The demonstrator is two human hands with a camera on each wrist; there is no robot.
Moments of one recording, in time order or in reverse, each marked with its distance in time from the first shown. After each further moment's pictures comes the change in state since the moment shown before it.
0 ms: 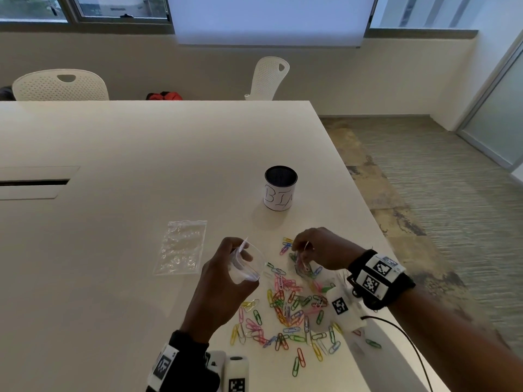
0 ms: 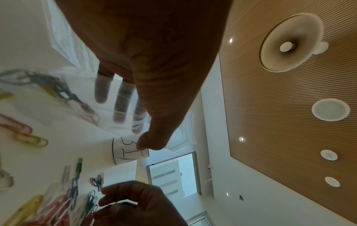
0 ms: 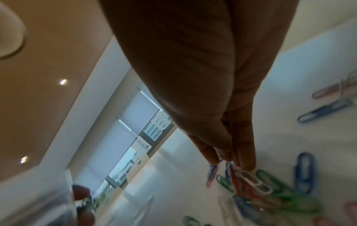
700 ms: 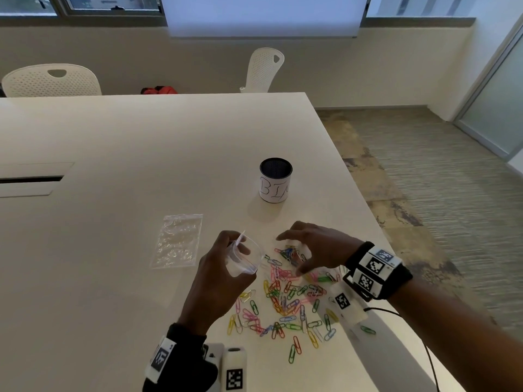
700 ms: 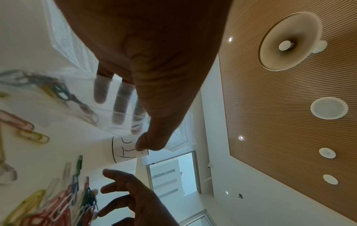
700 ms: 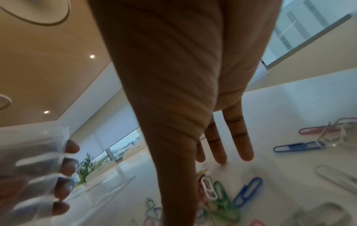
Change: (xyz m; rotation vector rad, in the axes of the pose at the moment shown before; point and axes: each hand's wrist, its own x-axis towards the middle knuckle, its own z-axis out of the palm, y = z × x) left_hand -0.003 0.003 0.002 0.017 -0.013 0.004; right_hand -0.009 -0.001 0.003 -0.250 -0.141 -0.100
